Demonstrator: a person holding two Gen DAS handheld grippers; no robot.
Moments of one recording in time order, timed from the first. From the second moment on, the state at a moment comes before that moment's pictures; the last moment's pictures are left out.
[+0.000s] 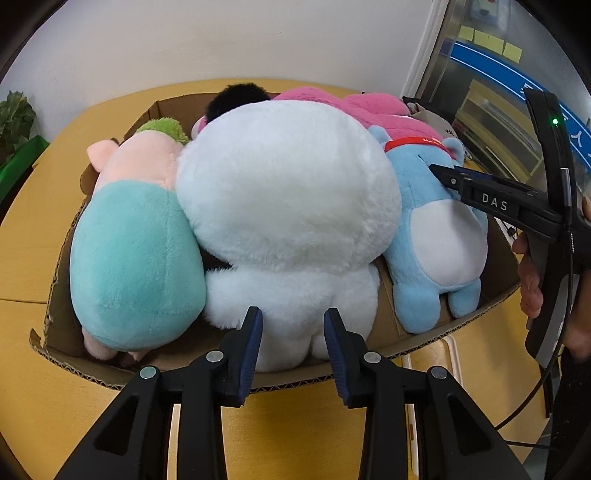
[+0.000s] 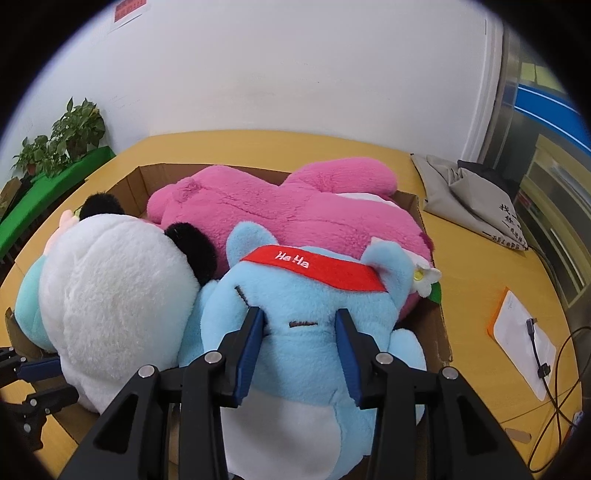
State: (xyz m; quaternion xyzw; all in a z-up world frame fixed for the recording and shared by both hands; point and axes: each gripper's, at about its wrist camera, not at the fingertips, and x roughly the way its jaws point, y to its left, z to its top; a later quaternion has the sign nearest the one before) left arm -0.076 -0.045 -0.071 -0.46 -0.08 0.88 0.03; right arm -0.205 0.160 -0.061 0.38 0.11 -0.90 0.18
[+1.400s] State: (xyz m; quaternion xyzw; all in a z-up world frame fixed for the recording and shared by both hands) left arm -0.028 -0.027 0.013 -0.36 -0.07 0.93 -0.02; right arm -0.078 0.179 -0.028 0.35 0.09 -0.92 0.13
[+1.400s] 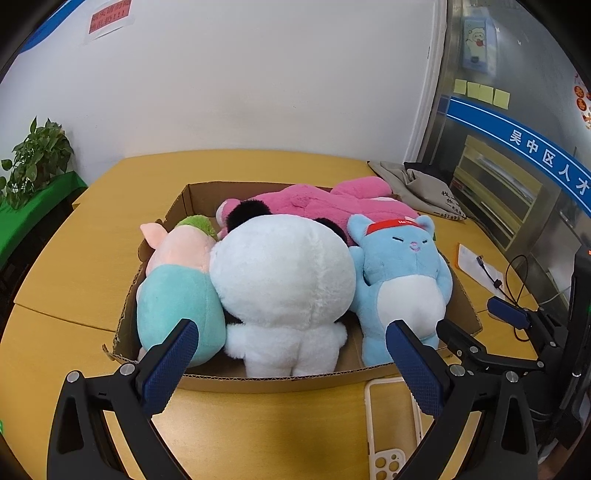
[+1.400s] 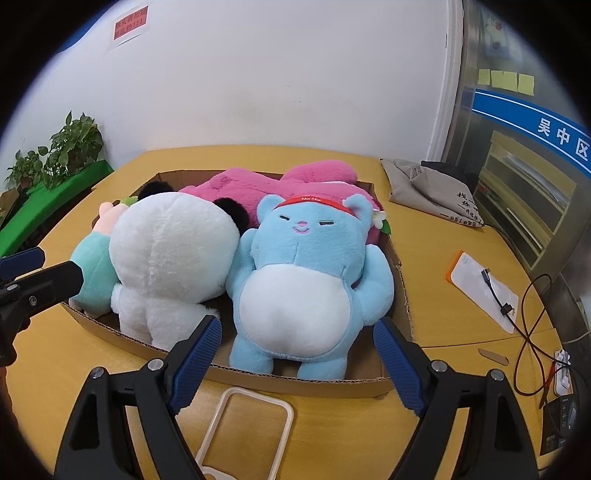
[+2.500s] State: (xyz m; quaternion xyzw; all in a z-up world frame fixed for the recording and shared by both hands) left arm -0.017 -0.014 0.007 -0.37 -0.08 0.93 0.02; right arm -0.065 0.191 -0.027 0.36 0.08 -0.92 0.12
